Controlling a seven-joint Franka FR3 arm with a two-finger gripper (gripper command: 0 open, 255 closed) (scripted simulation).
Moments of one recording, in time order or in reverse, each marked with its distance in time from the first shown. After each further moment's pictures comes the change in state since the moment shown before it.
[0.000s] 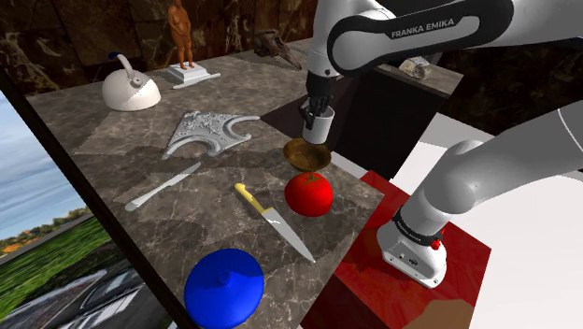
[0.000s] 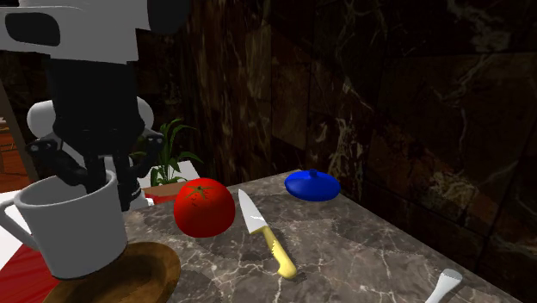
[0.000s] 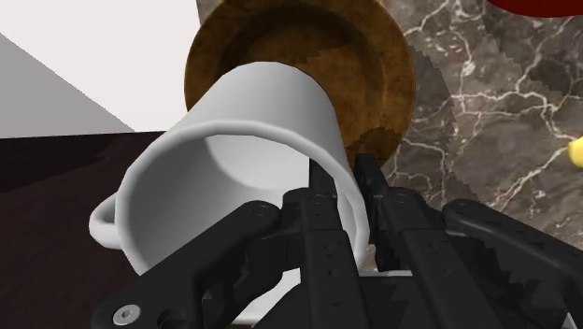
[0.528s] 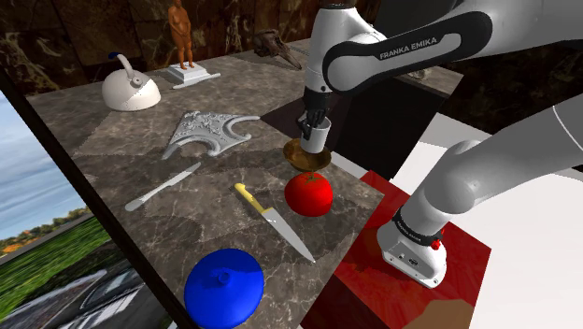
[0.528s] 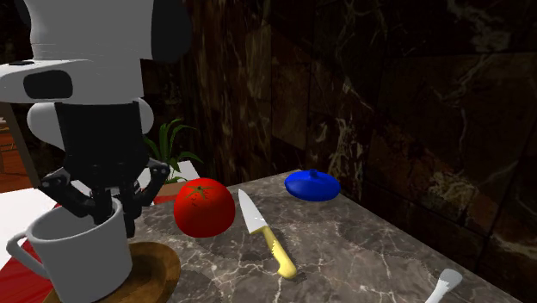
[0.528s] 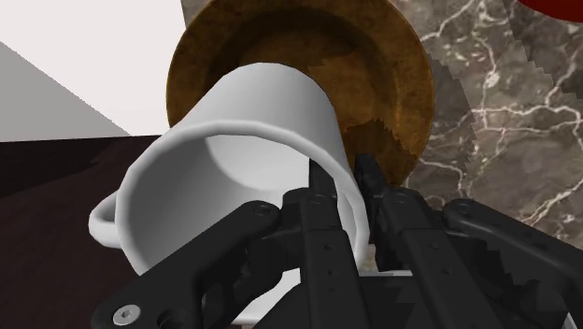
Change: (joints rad) arm -0.003 0.045 0.011 -0.073 -0.002 0.116 0.007
